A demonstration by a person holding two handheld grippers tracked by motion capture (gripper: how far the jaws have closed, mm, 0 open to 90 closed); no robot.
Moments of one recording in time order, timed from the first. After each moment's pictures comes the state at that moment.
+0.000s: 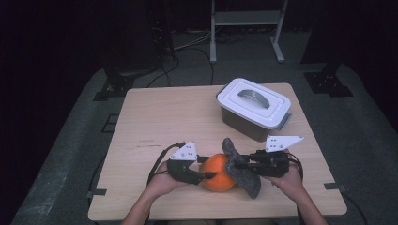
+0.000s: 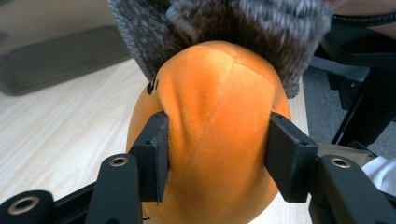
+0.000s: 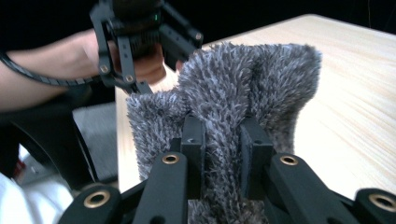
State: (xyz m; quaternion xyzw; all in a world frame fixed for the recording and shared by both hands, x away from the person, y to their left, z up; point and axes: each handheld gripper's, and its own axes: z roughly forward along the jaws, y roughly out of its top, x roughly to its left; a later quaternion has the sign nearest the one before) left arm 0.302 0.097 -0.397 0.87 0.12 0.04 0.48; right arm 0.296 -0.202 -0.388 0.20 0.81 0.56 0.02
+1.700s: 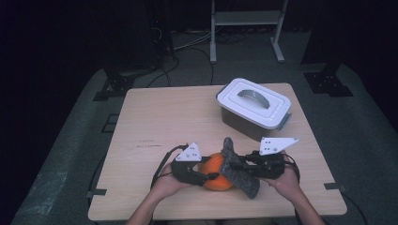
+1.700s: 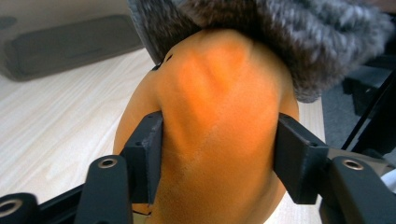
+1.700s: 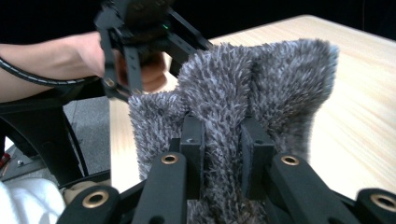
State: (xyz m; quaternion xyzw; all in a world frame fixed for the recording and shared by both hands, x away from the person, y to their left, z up) left arm 0.300 0.087 -0.406 0.87 0.14 0.06 0.47; right arm 0.290 -0.189 -0.384 0.18 0.82 0.54 0.05
